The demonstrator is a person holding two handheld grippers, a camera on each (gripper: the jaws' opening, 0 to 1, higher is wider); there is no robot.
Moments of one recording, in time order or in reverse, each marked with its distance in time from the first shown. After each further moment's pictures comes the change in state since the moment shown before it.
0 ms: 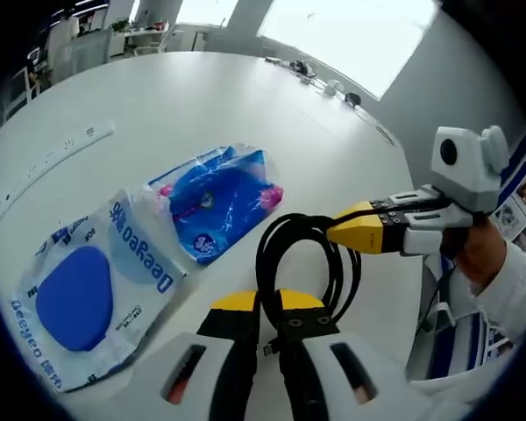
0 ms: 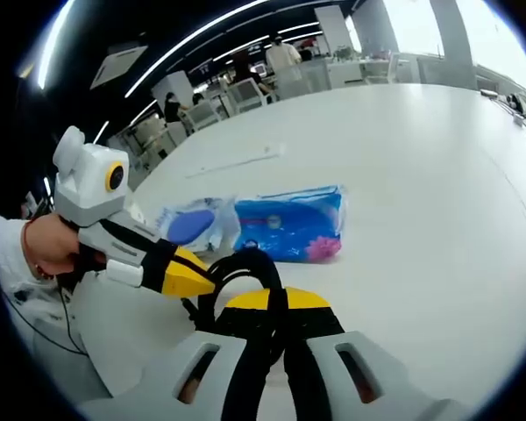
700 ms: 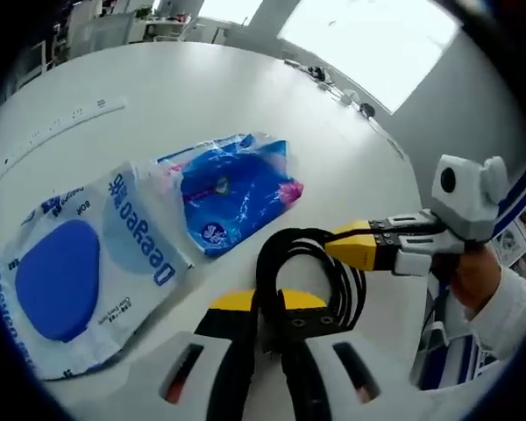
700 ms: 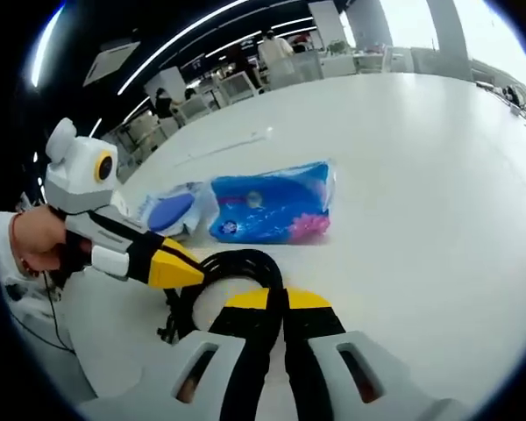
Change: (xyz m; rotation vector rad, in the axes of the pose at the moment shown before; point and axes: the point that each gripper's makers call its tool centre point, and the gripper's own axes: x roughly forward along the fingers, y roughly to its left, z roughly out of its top) left arm 0.015 0.012 -0.008 -0.089 -0.029 0.011; right arm 0.021 -0.015 -0.024 -0.004 0.023 -0.035
